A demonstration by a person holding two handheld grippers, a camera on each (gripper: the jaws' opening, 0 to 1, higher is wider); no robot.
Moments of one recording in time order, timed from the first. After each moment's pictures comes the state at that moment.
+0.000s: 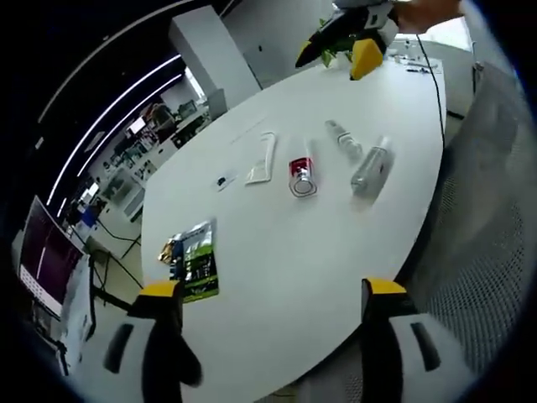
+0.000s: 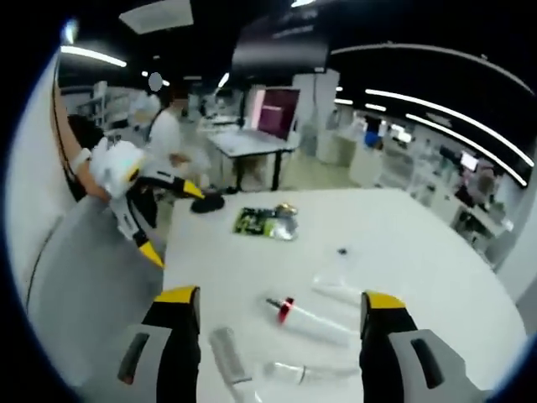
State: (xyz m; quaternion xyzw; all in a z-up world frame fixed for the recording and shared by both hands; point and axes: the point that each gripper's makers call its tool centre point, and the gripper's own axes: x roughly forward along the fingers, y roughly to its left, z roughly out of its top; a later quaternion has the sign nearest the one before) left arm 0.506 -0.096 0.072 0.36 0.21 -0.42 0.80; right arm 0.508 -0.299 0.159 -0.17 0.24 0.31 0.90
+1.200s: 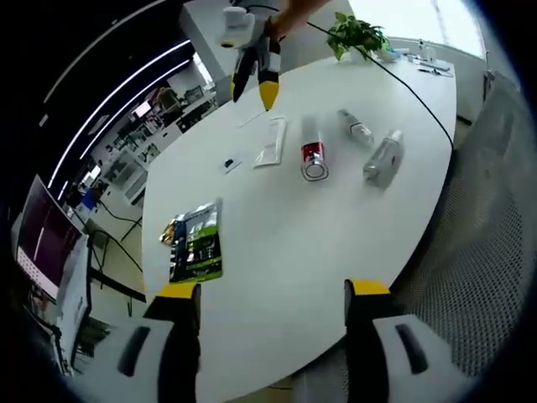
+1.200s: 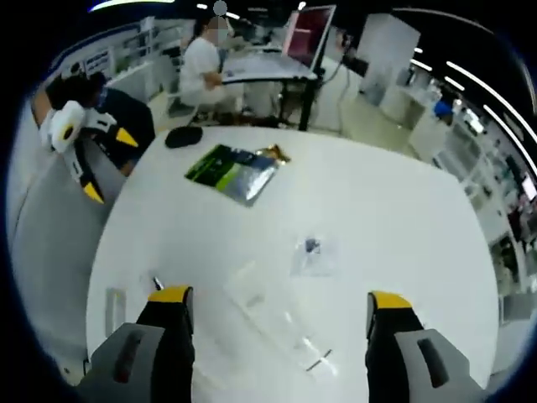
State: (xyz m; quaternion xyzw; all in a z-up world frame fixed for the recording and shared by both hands) left arm 0.515 -0.079 0.060 0.35 0.25 -0.41 0.80; right arm 0.681 -0.328 0.090 -0.29 0.39 0.42 0.76
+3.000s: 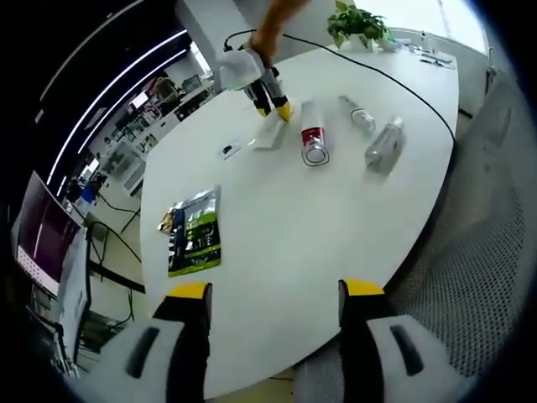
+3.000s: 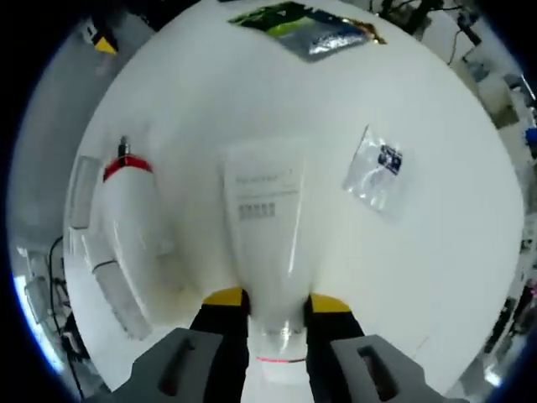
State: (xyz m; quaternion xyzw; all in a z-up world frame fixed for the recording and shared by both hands) left arm 0.516 -0.072 0.053 0.37 0.27 -0.40 0.80; right arm 0.669 -0.385 -0.009 -0.47 0.52 0.47 0.55
